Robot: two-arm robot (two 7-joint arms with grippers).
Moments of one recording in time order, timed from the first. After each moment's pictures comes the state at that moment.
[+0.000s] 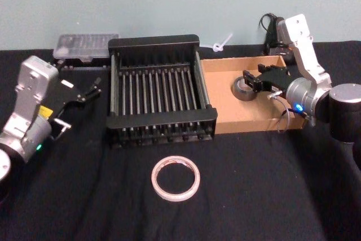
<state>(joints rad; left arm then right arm) -0.20 0.60 0.45 -1.41 -0.25 -0.12 0.03 0.52 0.26 -0.34 -1.03 0.20 0.27 0.30</state>
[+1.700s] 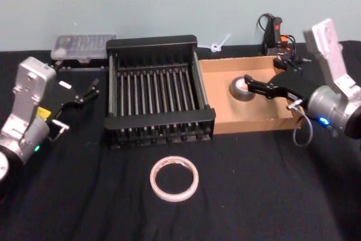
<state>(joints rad) -0.20 0.60 0.45 -1.41 -0.25 -0.12 0.03 0.30 0.39 -0.27 -1.38 0.23 0.22 0.38</state>
